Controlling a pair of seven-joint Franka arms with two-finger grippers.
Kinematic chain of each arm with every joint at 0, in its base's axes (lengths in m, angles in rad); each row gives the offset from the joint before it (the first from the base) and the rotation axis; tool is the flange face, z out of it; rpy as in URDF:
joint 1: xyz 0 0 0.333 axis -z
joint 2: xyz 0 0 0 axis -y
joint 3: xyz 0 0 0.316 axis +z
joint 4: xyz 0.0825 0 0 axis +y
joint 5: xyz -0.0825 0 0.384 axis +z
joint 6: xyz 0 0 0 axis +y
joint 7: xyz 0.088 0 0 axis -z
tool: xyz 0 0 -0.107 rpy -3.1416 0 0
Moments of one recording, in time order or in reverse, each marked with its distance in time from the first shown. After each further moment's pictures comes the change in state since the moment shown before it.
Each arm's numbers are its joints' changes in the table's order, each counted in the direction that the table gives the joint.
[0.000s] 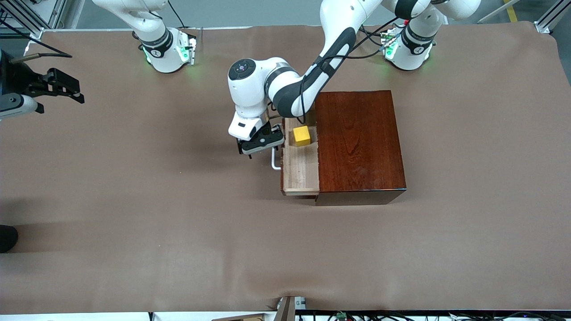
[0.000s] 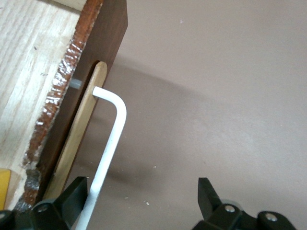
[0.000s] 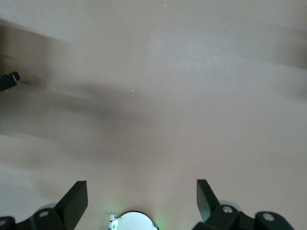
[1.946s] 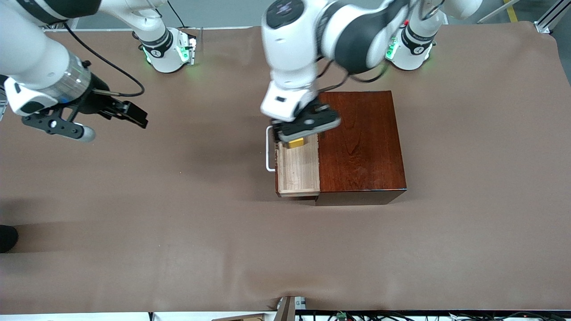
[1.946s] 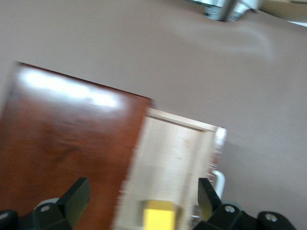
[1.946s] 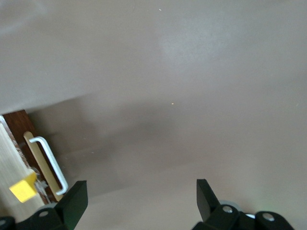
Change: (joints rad) left arm -0.165 0.354 0.047 -0.056 -0.024 0.463 0.336; right arm -0.232 -0.091 0.013 -0.012 0.044 -0.137 0.818
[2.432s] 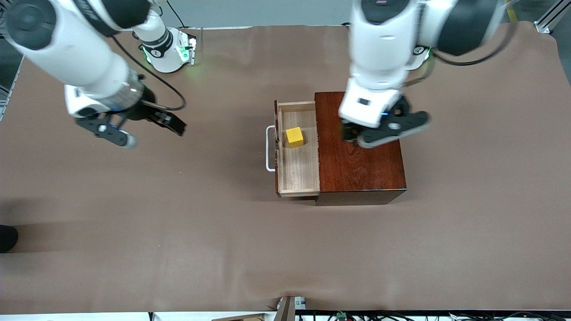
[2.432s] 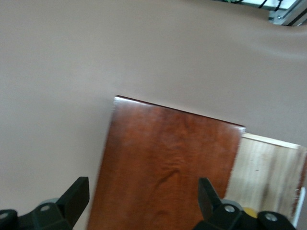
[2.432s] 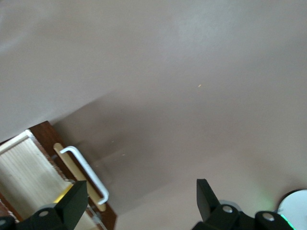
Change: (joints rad) left arm -0.209 0.151 0.000 0.056 -0.035 0.153 0.307; right arm -0.145 -0.074 0.002 0.003 0.006 -0.094 0.327
